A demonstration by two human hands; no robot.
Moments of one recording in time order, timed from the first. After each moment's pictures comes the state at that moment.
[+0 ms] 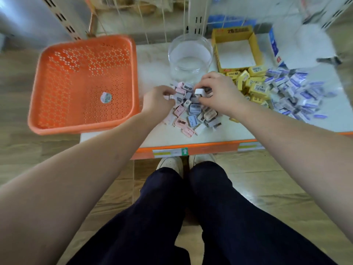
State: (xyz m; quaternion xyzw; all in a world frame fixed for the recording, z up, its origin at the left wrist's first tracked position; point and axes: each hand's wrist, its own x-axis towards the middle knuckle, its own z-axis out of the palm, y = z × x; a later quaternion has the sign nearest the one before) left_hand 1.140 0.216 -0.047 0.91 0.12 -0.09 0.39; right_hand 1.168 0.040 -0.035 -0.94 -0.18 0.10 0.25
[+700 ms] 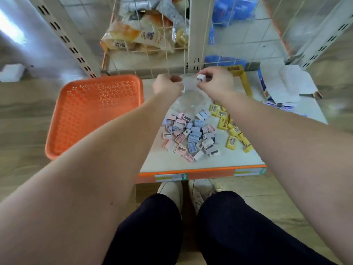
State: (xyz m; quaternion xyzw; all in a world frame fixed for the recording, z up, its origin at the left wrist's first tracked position) left_hand 1.232 0.199 0.005 0.82 0.23 -0.04 0.52; right_hand 1.241 0.061 0.013 -0.94 -0.01 0.04 0.34
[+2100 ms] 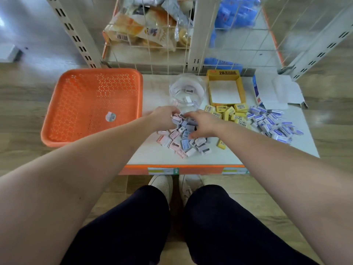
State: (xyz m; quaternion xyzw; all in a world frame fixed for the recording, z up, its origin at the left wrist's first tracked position) left_hand 1.174 0.216 -0.028 0.94 -0.01 -0.26 0.24; right_hand 1.188 0.052 -0.030 -0.92 -0.21 0.31 0.09
